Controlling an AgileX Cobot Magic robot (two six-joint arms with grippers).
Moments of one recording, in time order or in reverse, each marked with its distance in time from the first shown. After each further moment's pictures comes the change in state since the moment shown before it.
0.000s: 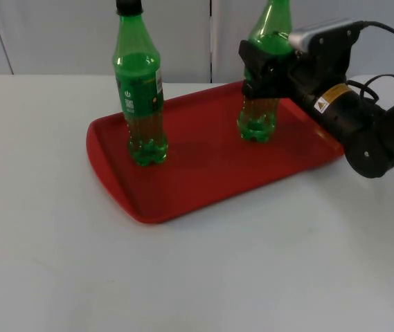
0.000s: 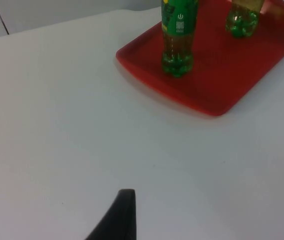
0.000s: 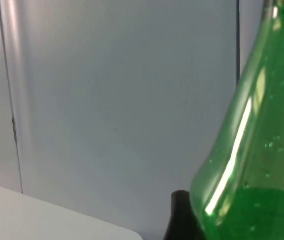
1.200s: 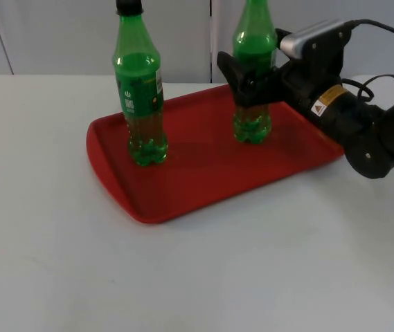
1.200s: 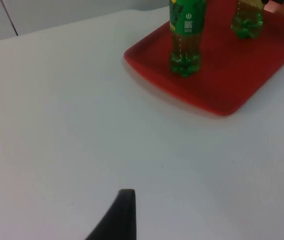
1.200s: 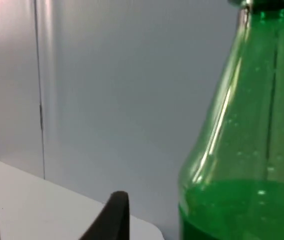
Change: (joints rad) right arm 0.000 0.000 -0.002 -0.084 0.003 -0.011; left arm 0.000 0.000 0.000 0.022 0.000 0.000
